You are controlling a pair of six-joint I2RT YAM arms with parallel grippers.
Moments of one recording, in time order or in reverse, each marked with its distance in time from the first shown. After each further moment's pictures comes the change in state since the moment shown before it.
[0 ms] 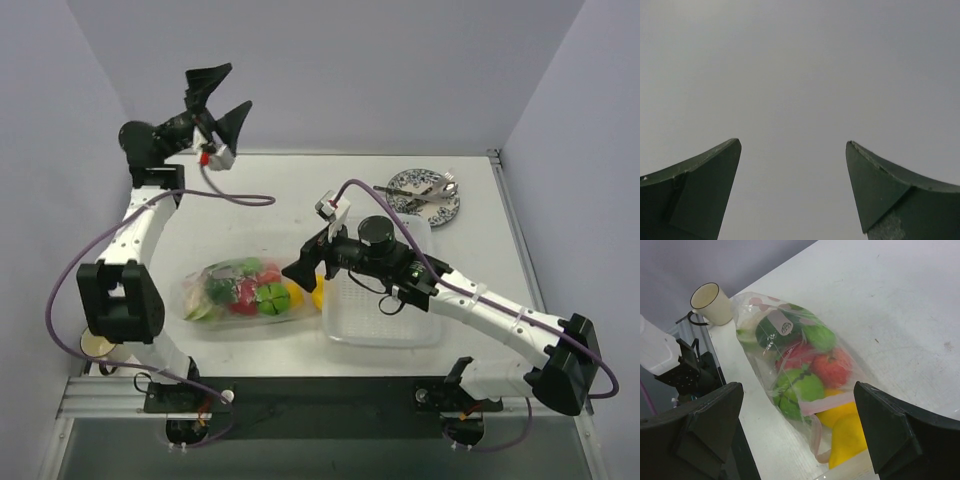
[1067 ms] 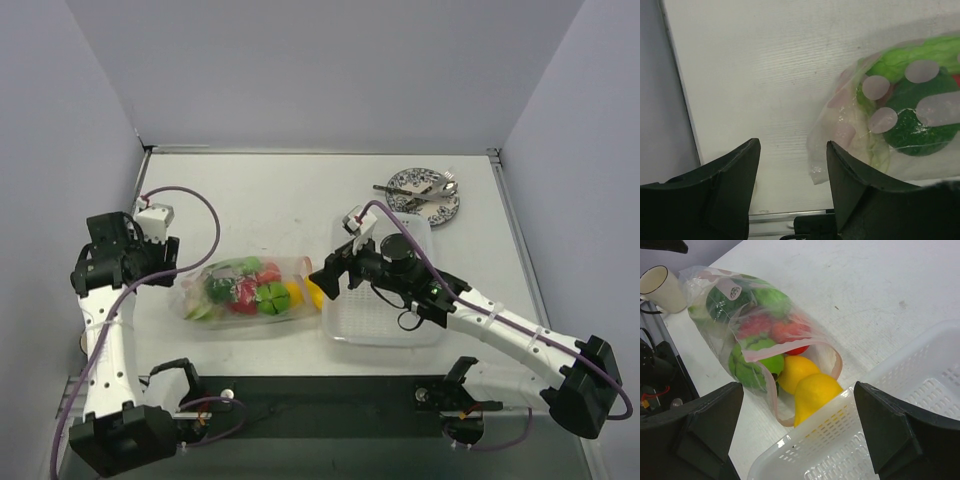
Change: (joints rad) left arm 0.289 -0.763 -0.493 -2.006 -0.975 -0.381; right arm -0.065 -0.163 -0.230 0.023 0.088 -0.035
